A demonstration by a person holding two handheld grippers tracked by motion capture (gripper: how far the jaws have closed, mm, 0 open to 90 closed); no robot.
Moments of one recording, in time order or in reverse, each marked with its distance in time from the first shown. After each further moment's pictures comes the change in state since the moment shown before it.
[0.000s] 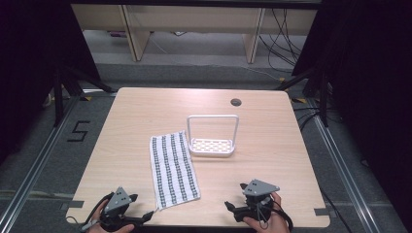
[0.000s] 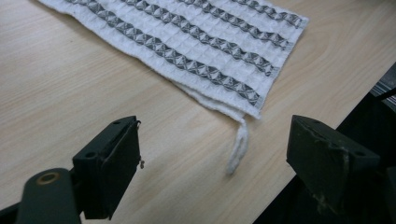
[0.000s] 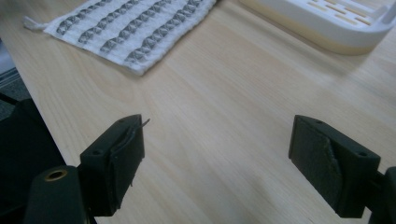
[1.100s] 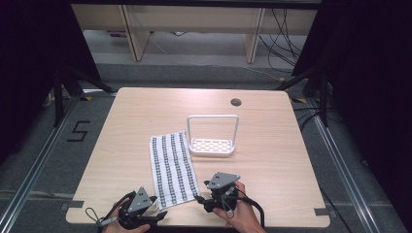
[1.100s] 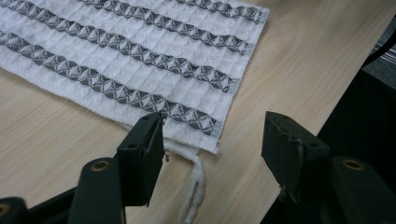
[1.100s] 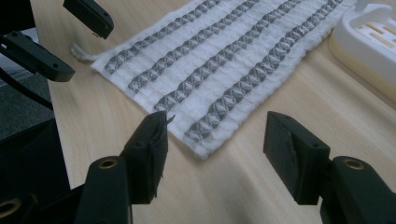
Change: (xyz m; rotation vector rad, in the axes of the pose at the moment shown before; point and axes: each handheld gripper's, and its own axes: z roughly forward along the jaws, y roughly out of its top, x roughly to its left) left arm -0.024 0.020 0.027 0.096 -0.032 0.185; right arm 0.035 0.050 0.065 0.015 0.141 -0.141
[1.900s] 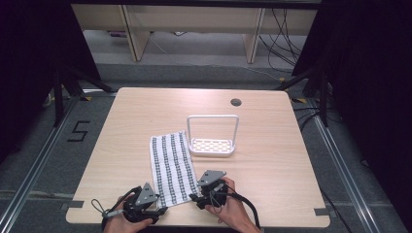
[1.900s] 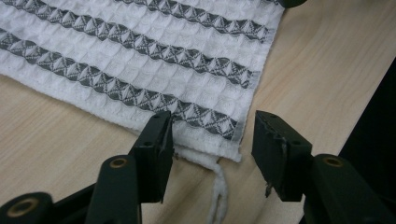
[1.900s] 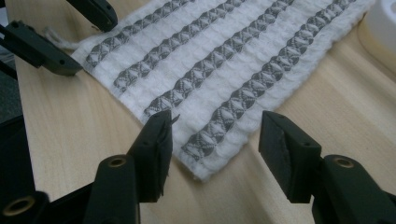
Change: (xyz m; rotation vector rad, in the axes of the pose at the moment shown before) left arm 0.010 0.007 0.014 0.086 0.007 0.035; right arm 0.000 0.008 0.029 0.082 -0.005 -0.014
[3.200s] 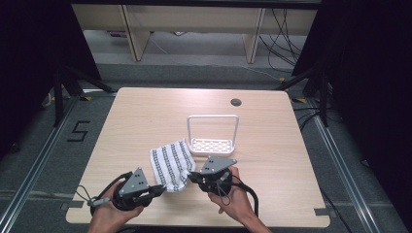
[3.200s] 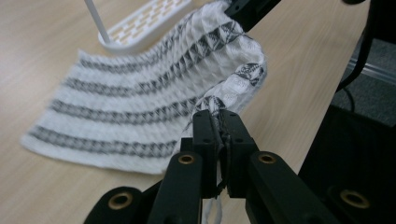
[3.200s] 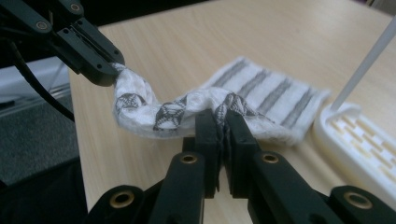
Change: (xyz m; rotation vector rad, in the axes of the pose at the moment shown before) left arm 0.008 0.060 -0.071 -0.185 -0.066 0.061; right arm -0.002 0.049 -0.055 -0.204 0.037 -0.025
